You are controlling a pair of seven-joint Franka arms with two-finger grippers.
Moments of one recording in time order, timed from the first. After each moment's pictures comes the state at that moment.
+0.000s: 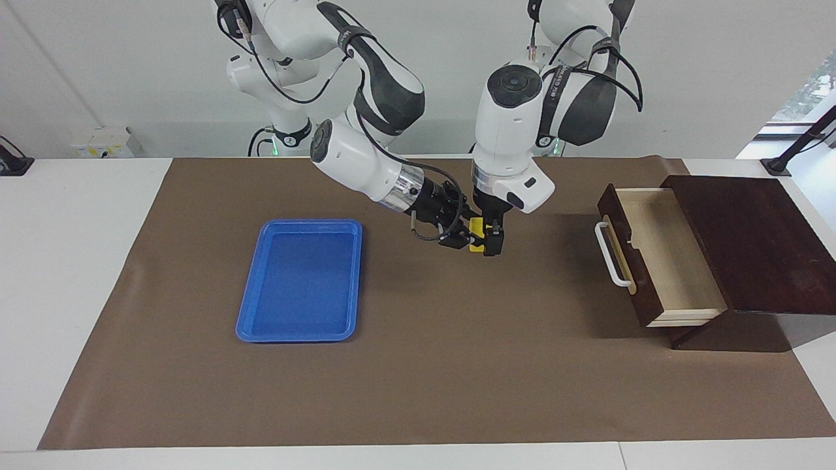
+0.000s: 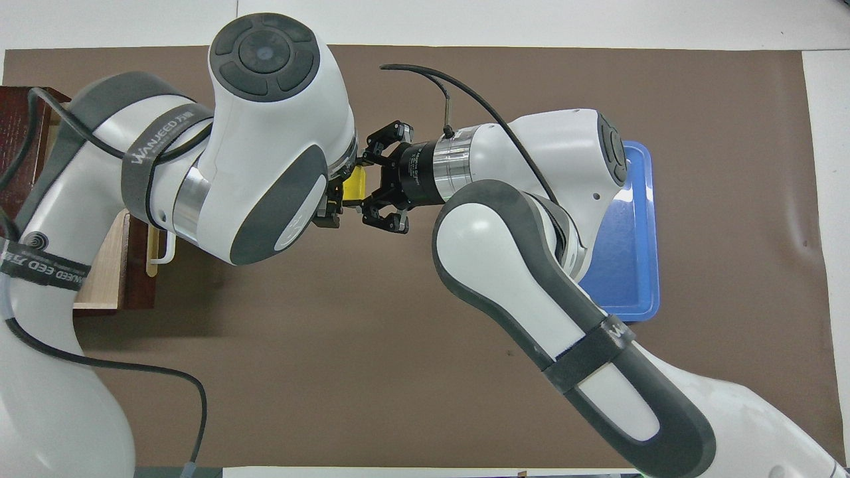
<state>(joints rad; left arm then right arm) -0.44 0.37 -0.15 -1.32 0.11 1.68 -2.02 0.35 0.36 0.21 -1.61 0.92 2.34 1.60</state>
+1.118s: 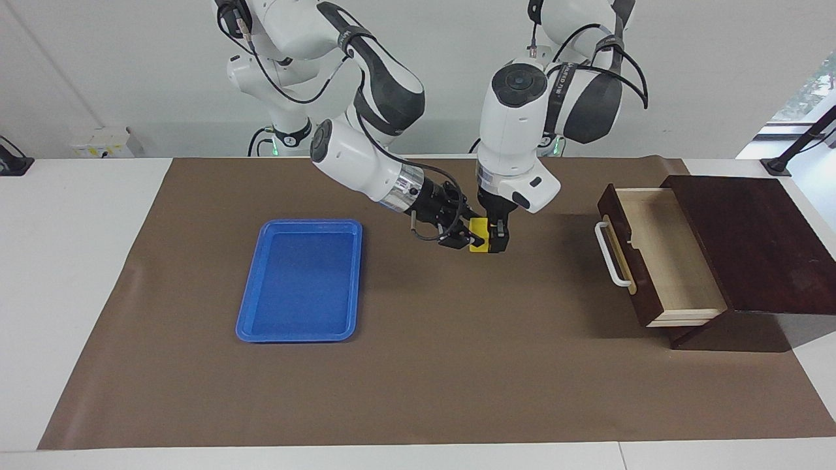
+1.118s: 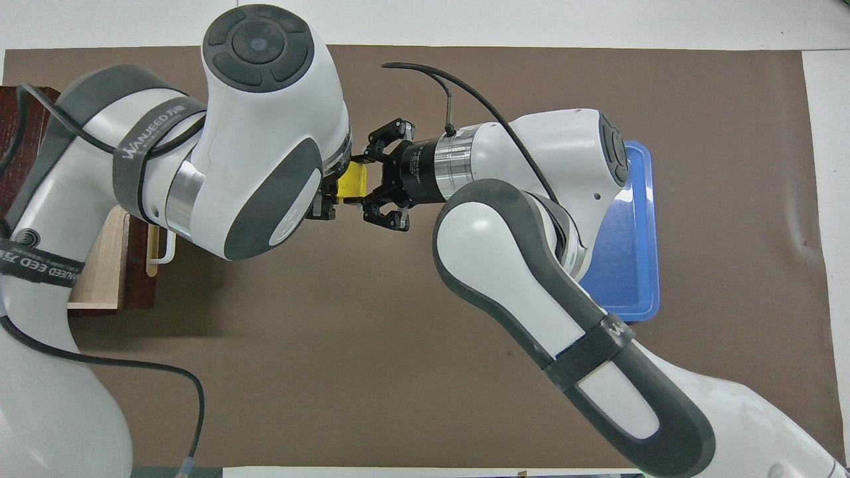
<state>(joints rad) -0.44 0.38 -0.15 -1.30 0.11 1.65 -2.01 0.35 0.37 0.21 -1.61 0.92 2.36 1.61</state>
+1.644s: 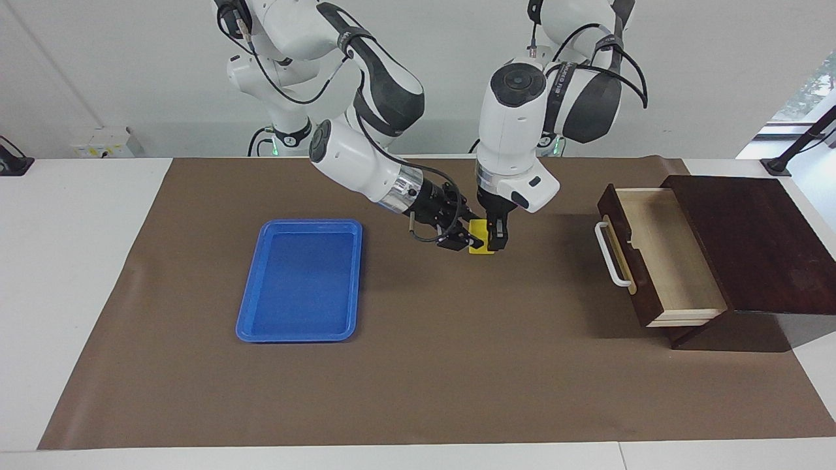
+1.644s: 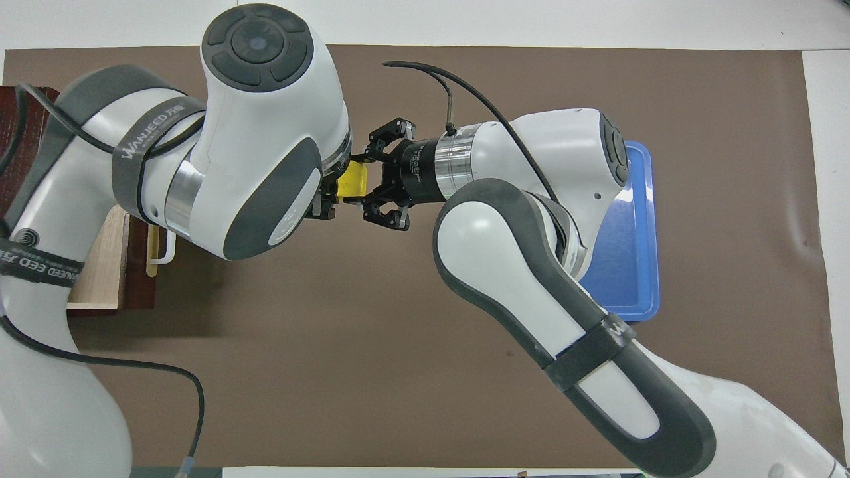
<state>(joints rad) -0.44 0.38 -0.15 -1.30 0.11 1.65 -2.01 0.35 0.37 0.21 -1.61 0.92 2.36 1.61</state>
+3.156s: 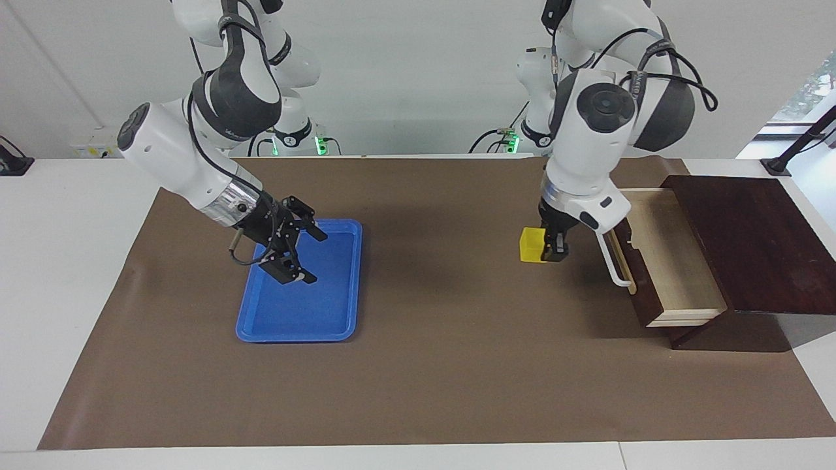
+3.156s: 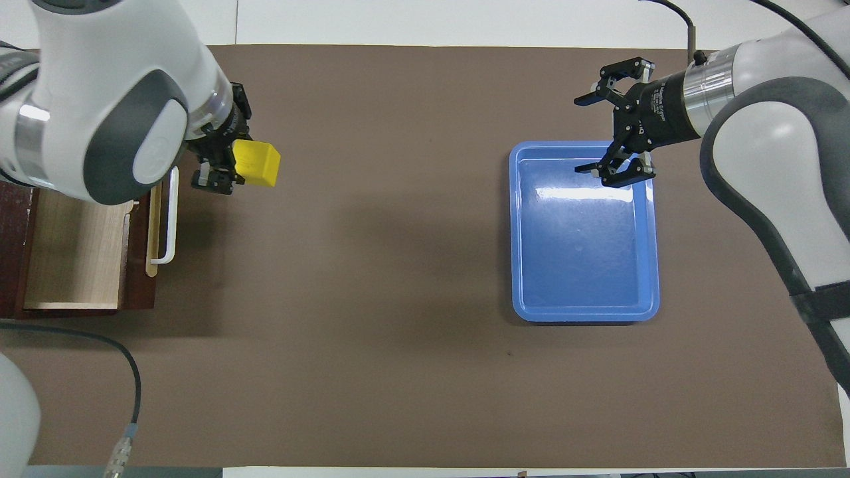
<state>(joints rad) -0.21 0.38 -0.13 -1.28 0.10 1.57 -1.65 -0.05 0.26 0.17 -1.56 0.47 1.90 1.48</state>
